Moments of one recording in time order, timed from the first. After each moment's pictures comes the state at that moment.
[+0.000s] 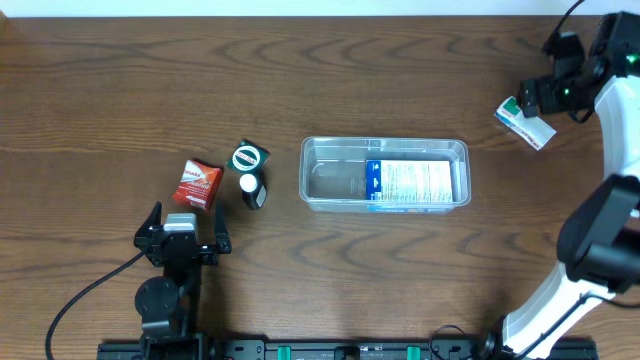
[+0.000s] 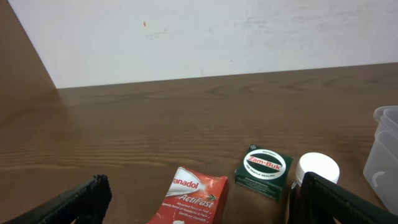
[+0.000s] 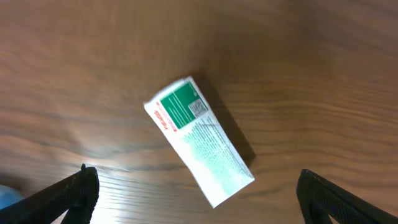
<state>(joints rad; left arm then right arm) 0.08 0.02 0.03 -0.12 0.04 0.09 -0.31 2.04 1.74 -0.86 -0.14 -0.48</state>
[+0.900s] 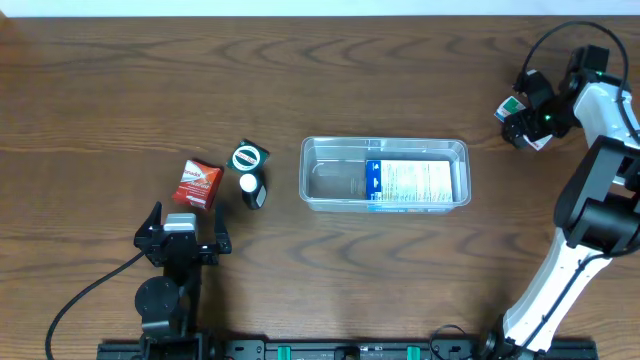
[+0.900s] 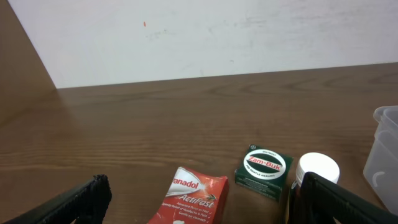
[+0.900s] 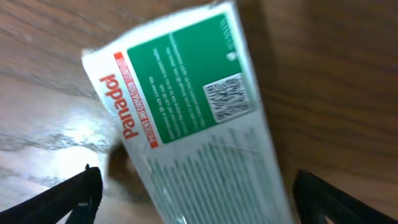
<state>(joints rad) 0.08 0.02 0.03 -0.12 0.04 0.09 -0.33 2.28 1.74 -0.81 -0.15 -0.72</state>
